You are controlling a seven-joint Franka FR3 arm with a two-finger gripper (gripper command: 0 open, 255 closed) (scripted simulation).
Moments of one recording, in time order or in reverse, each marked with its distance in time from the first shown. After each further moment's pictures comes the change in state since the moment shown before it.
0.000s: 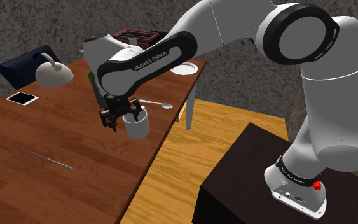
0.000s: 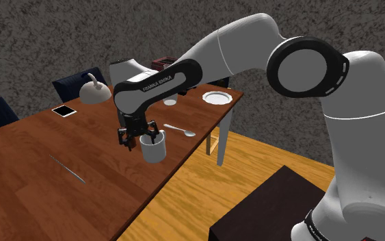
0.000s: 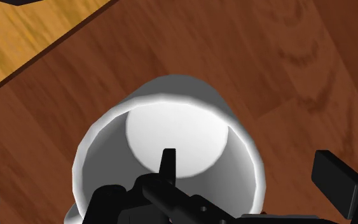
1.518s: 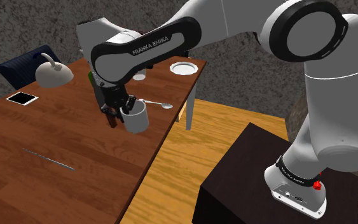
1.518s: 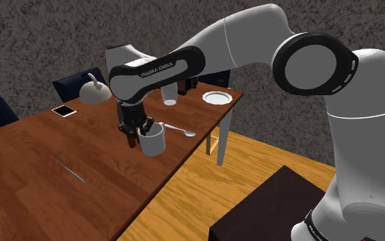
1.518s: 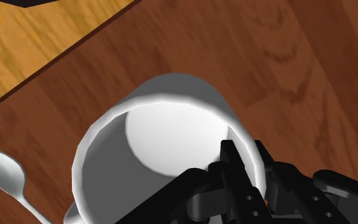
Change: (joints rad) arm -0.002 -0.035 0.007 0.054 0.013 -0.087 -0.007
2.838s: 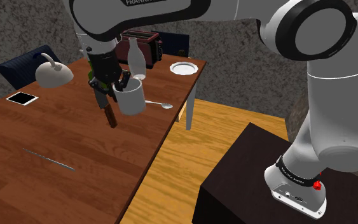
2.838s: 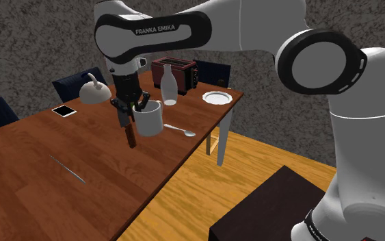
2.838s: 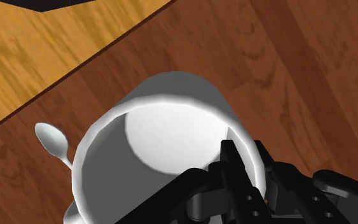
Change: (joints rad) arm 0.015 -0.027 0.009 0.228 0.012 -0.253 -0.008
